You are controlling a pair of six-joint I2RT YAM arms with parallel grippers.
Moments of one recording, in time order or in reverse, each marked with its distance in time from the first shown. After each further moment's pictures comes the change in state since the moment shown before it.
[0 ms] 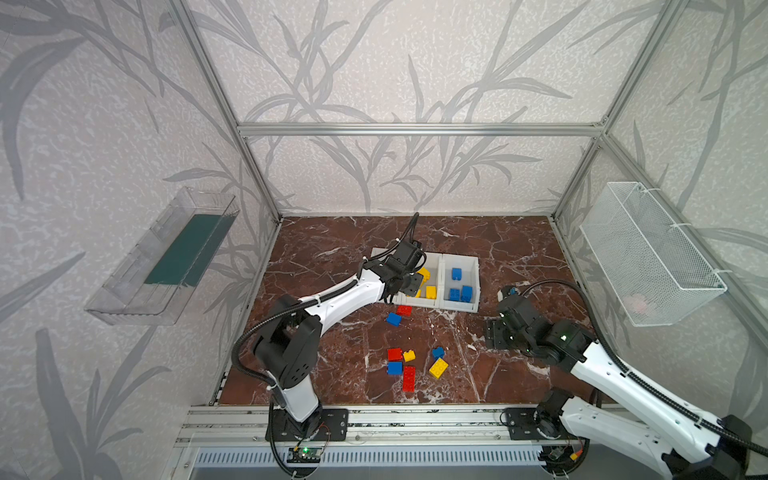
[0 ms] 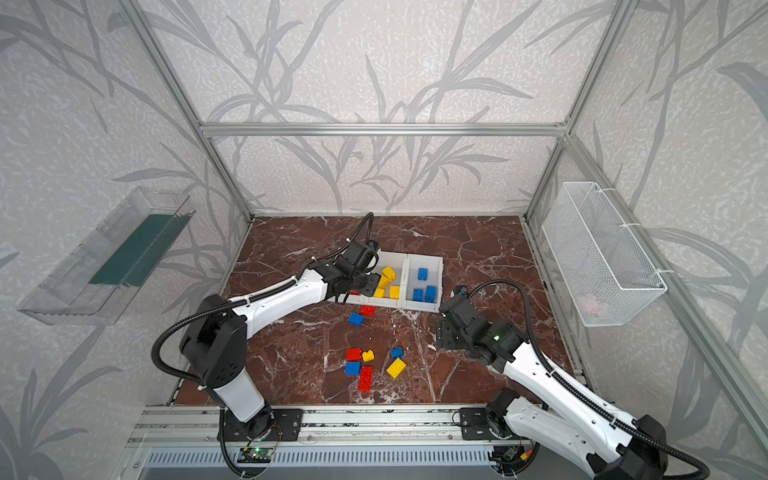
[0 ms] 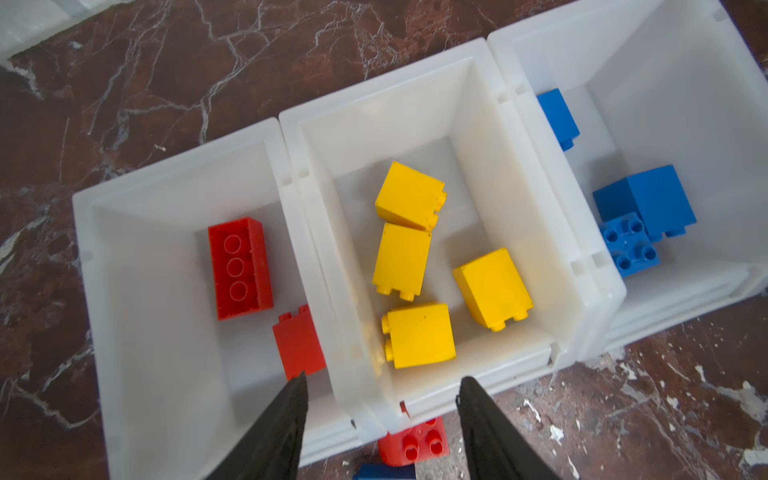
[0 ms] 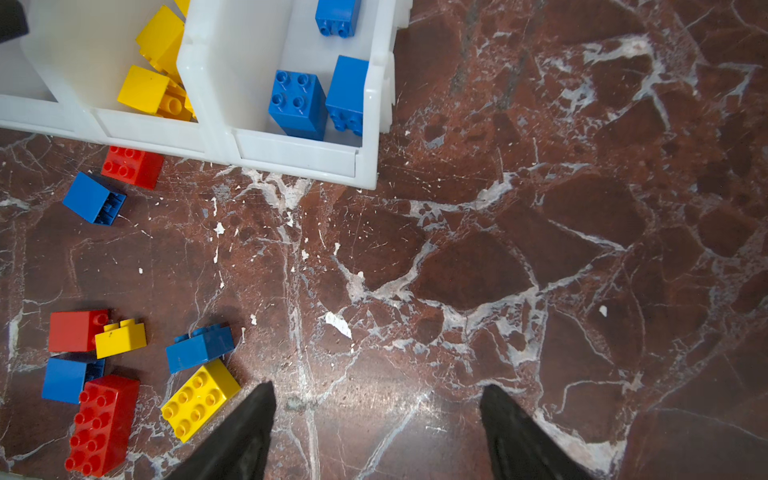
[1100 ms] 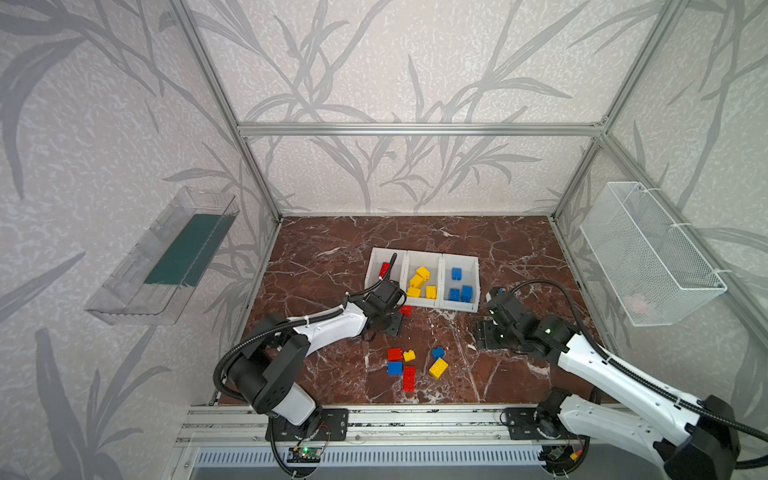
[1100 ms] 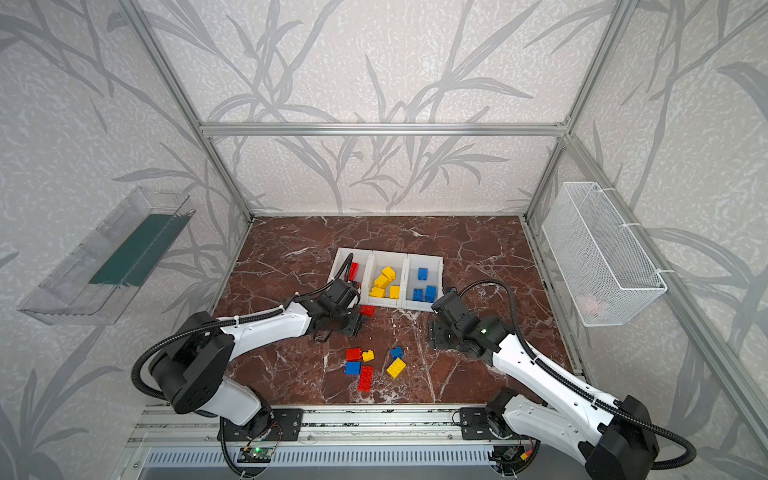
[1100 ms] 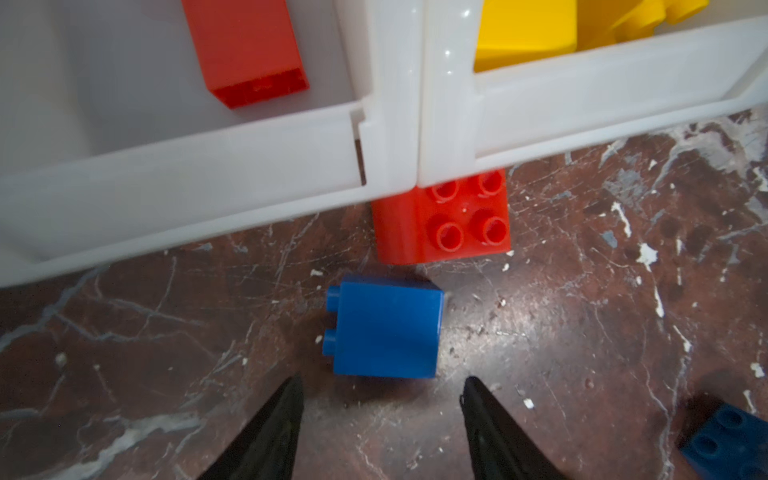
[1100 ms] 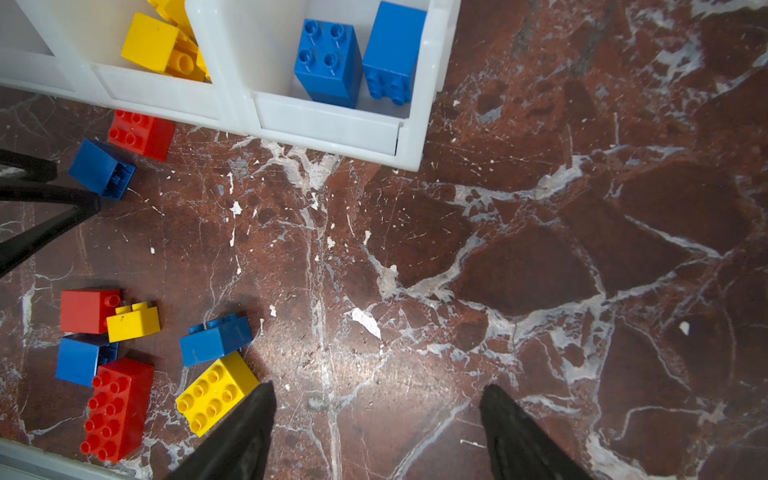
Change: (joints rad) left arm 0.000 -0.119 -0.412 0.106 0.113 -0.170; right arm 0.000 0.090 -0.022 0.086 -0.087 -0.014
